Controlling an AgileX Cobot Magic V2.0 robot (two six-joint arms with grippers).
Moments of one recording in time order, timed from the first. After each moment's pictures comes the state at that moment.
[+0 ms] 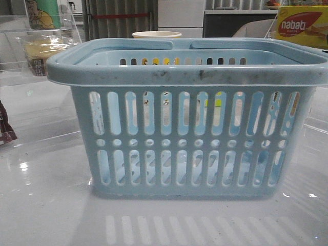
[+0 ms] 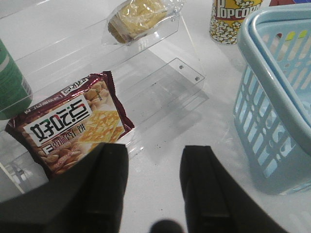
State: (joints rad) left arm -0.08 0.74 -0.73 -0.18 0.64 0.23; right arm -0.22 1.80 -1.29 0.02 0.26 0.02
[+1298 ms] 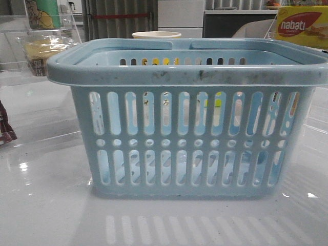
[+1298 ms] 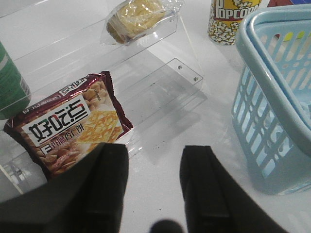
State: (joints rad) left arm -0.08 0.74 -0.73 -0.18 0.64 0.23; right arm 0.04 1.31 -1.29 0.04 0.52 0.02
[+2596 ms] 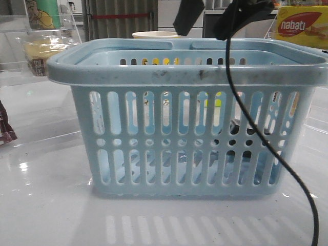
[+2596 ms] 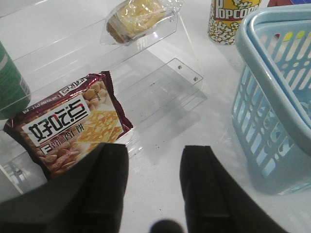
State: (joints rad) left arm -0.08 0.74 -0.73 -0.18 0.64 0.23; right arm 0.48 1.47 -1.29 0.18 0.68 0.01
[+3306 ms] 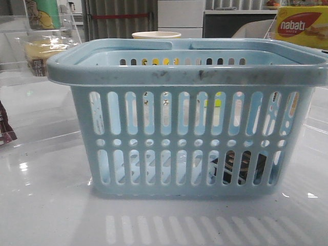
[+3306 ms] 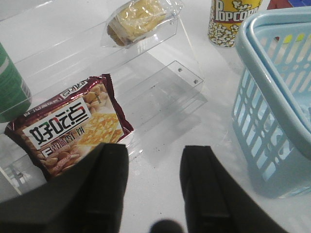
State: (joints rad) left arm -0.08 0.74 -0.73 -0.18 0.63 0.23; right arm 0.48 0.75 -0.91 0.10 0.82 -0.14
